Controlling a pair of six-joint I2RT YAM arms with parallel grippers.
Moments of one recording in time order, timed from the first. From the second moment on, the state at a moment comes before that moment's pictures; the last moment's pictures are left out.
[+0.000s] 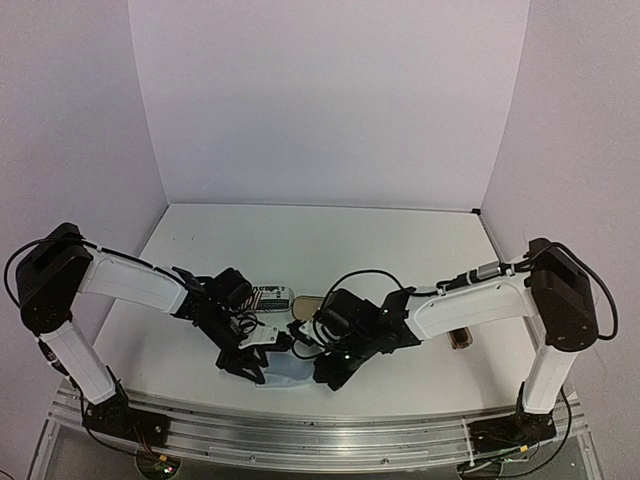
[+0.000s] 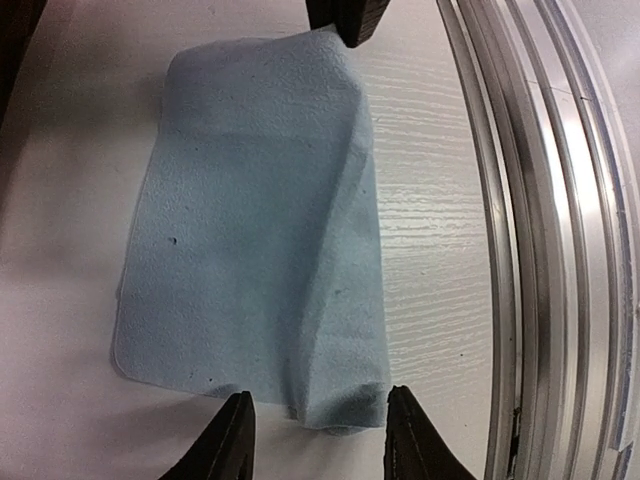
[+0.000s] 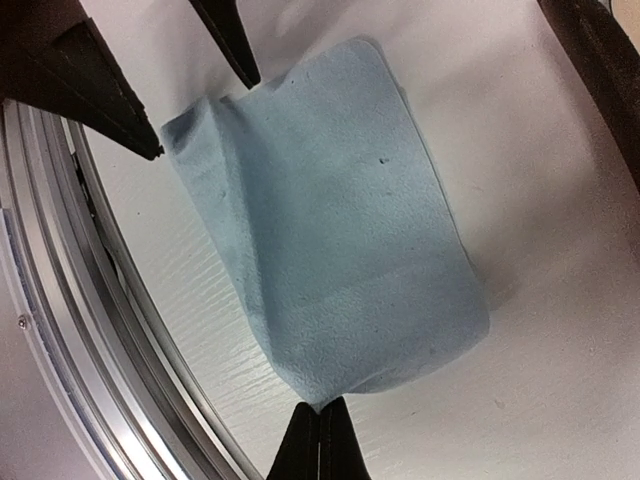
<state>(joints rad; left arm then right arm) -0.82 1.65 0.80 -0.40 0.55 0.73 1.16 1.86 1.13 -0.35 -0.21 0.30</state>
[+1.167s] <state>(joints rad) -0.82 1.46 0.91 -0.46 0.52 0.75 1.13 1.75 1.12 -0.34 -0.13 0.29</state>
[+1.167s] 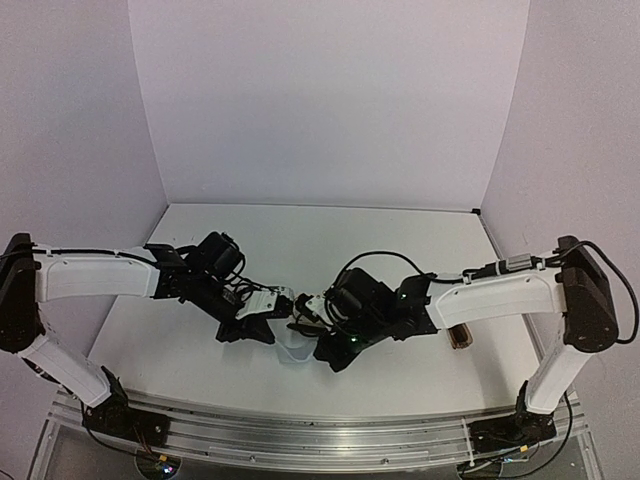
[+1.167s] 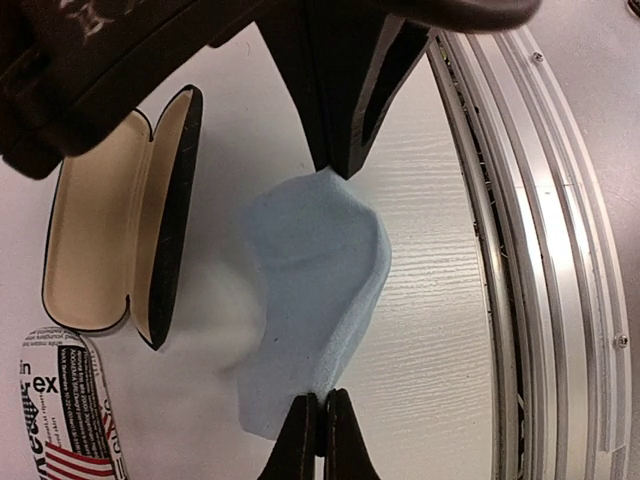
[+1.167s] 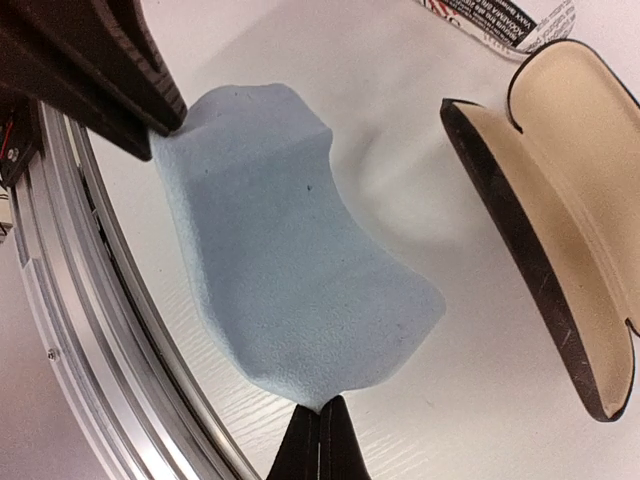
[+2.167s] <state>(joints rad) -0.75 1.63 1.11 -0.30 0.42 0.82 0.87 1.73 1.30 -0.46 -0.04 0.17</state>
